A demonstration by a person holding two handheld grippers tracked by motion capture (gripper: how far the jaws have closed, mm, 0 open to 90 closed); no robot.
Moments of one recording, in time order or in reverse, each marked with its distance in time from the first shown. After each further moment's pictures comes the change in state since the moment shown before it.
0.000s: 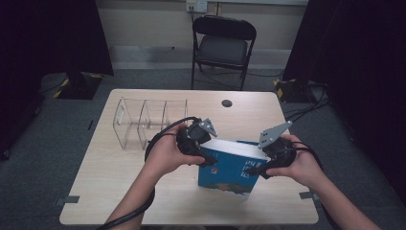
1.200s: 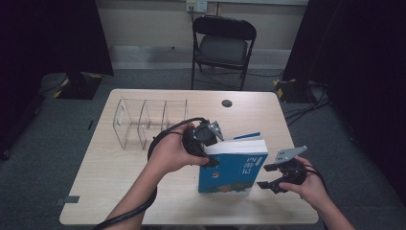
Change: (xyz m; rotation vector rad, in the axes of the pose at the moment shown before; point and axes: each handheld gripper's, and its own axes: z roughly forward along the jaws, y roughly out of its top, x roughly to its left) left arm -0.013 0.014 -0.004 0.070 -0.040 0.074; right arm -0.020 -0.113 0.044 -0.071 -0.075 0.211
